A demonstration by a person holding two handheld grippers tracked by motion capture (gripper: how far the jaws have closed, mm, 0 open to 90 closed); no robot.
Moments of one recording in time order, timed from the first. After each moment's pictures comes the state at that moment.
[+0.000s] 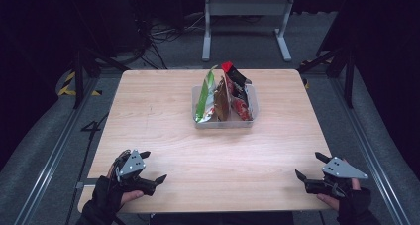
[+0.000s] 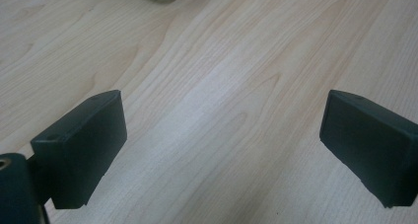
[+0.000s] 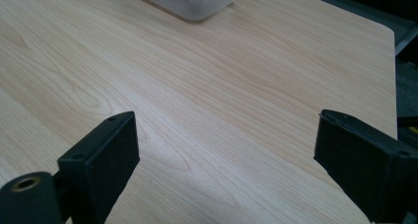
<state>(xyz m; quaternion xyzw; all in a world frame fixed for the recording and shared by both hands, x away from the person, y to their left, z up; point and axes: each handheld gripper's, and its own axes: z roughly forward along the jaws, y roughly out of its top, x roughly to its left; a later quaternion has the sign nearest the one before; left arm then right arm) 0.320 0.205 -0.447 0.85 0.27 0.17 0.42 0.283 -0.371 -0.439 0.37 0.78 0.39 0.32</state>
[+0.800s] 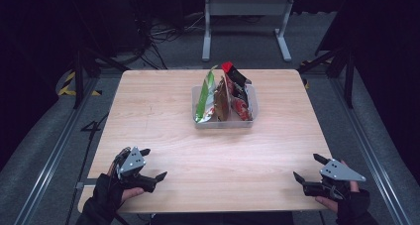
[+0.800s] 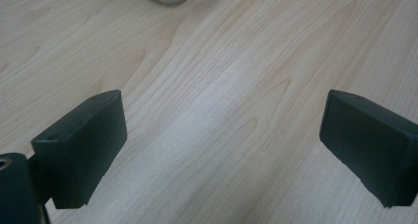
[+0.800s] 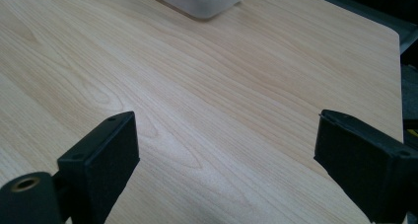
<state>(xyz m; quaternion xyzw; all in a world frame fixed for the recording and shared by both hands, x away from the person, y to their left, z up) 0.328 0.205 -0.448 0.84 0.28 0.18 0.42 0.278 -0.364 -0.440 0.36 0.79 0.39 0.32</state>
